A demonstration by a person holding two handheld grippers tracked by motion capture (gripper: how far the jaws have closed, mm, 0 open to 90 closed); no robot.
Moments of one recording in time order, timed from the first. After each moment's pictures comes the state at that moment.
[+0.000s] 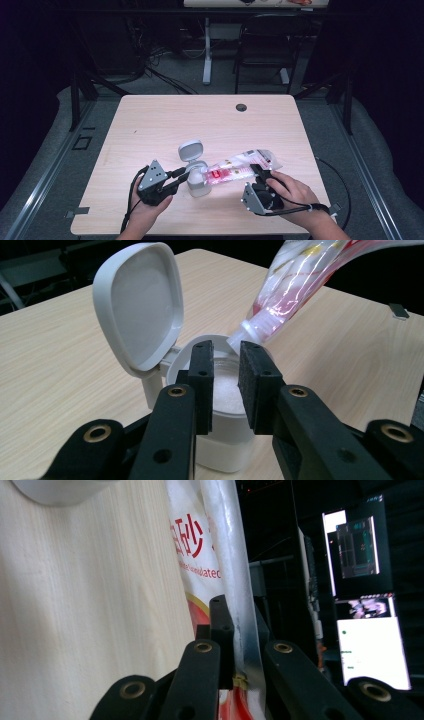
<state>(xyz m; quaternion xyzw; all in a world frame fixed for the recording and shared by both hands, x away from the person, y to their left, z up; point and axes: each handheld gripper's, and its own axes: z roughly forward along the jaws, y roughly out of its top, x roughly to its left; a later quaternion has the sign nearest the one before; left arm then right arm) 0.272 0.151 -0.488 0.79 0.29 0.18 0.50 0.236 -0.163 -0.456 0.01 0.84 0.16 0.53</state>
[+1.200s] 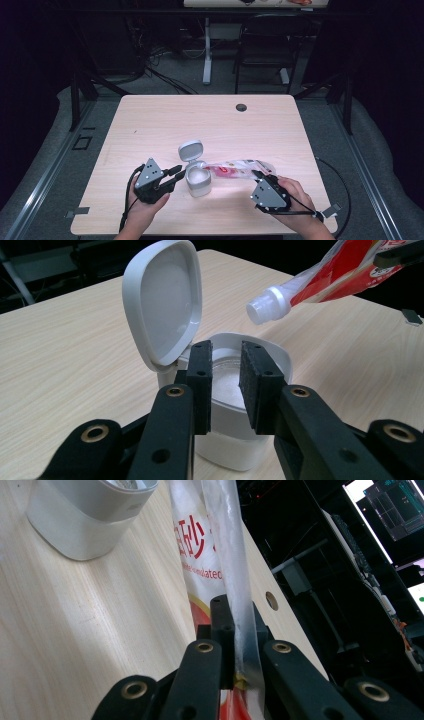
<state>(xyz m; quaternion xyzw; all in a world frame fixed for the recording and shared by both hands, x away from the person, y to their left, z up) 0.275 0.158 -0.489 0.79 0.31 0.19 0.50 0.237 -0.184 -0.474 0.13 0.84 0.28 0.45</state>
